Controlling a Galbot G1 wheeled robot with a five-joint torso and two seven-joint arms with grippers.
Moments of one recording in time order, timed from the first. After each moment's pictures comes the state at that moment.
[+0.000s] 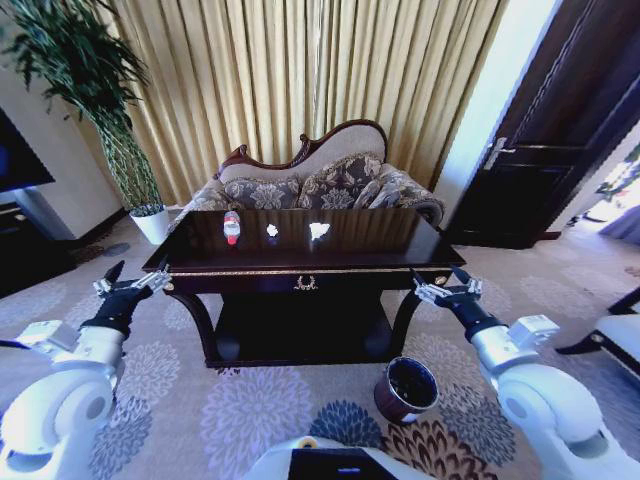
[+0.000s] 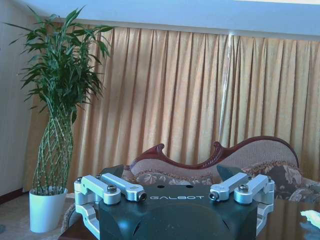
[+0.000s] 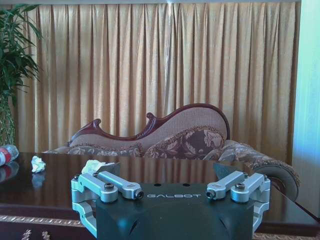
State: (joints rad) left arm 1.57 -1.13 -1.03 -2.39 -0.75 0.33 -0.13; right arm -1.67 1.00 0.89 2.42 0.68 -0.30 0.10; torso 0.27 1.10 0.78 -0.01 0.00
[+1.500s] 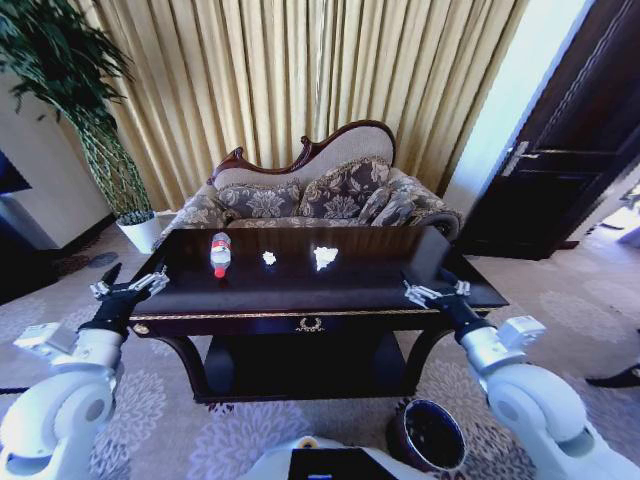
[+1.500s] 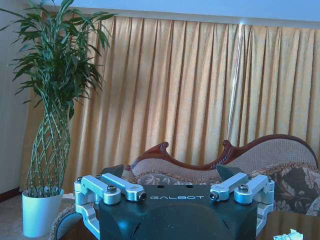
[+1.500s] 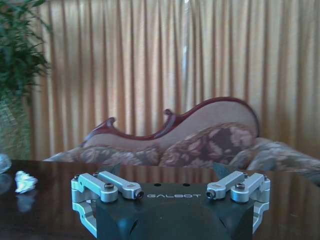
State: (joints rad) left arm 1.58 -1.14 -1.03 -2.39 -0.74 0.33 -0.14; right arm -1.59 0.90 0.75 2.41 0.75 -0.29 0.17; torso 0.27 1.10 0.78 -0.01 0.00
